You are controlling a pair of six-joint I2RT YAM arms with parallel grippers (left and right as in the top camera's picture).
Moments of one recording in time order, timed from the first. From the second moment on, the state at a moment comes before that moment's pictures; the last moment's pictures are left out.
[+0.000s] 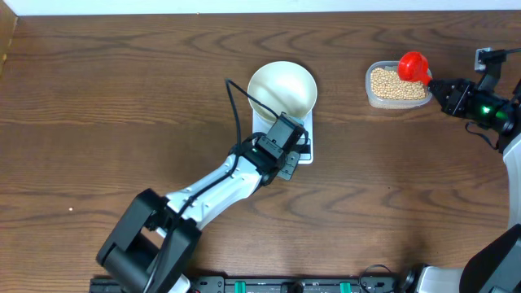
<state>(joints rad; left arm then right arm) -0.70 1.71 0.97 -0.34 -0.08 -0.20 -0.41 1.54 1.17 -0.46 -0.85 0.07</state>
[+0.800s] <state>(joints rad) -0.68 1.80 0.97 -0.15 -0.10 -0.11 -0.41 1.54 1.17 -0.46 -0.83 0.06</state>
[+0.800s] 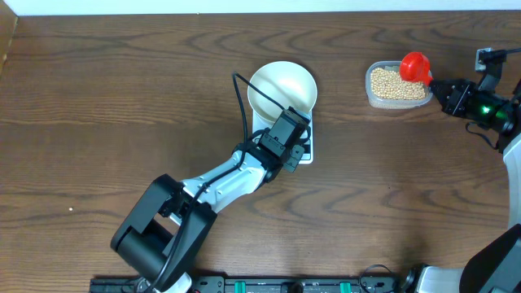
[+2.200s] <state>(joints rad) -0.68 1.83 0.98 -0.13 -0.10 -0.07 -0.41 1.54 1.17 -0.46 -0.81 0.06</state>
